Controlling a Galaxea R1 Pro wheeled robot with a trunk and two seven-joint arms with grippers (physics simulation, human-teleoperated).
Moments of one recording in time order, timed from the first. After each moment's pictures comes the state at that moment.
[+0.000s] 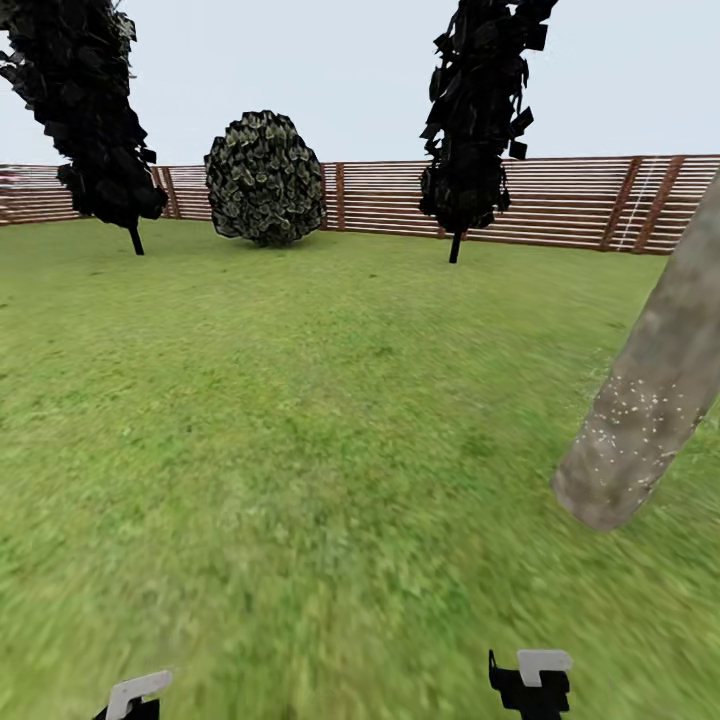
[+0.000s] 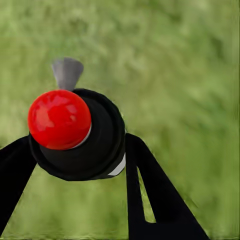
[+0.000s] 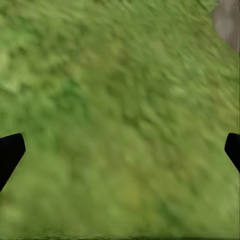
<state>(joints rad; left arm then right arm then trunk) -0.38 0.20 -0.17 -0.14 0.37 -0.35 0.08 -0.45 -0.04 -0.09 -0.05 0.23 -0.57 -0.26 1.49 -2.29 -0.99</state>
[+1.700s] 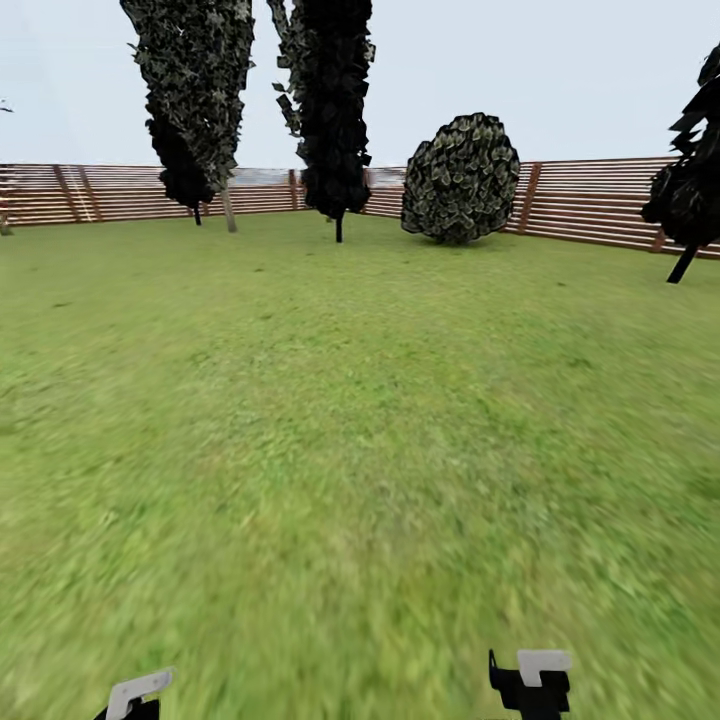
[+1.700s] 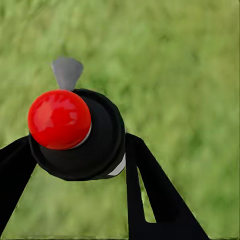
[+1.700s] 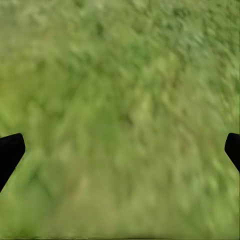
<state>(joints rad) -0.38 0.20 -0.17 -0.14 0.38 -0.35 0.09 -0.45 -0.04 -0.09 -0.05 0.23 -0.57 -0.26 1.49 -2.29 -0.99</state>
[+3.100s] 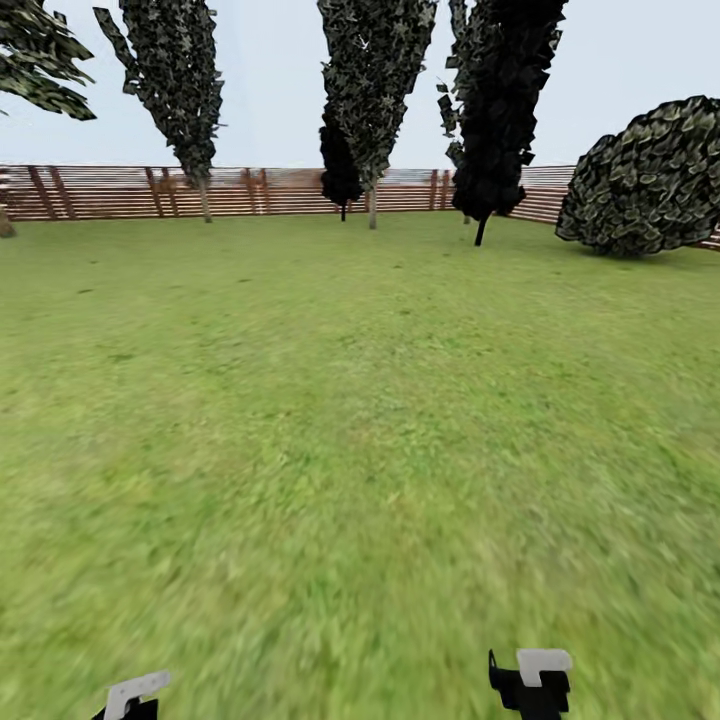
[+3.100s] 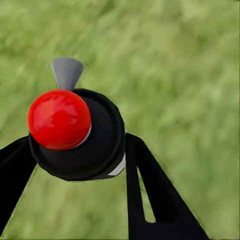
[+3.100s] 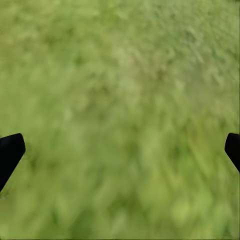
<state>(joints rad) -0.38 0.20 -0.16 -0.14 0.38 -0.35 0.09 -0.45 -0.04 -0.09 -0.05 0.23 -0.57 -0.26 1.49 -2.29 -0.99</state>
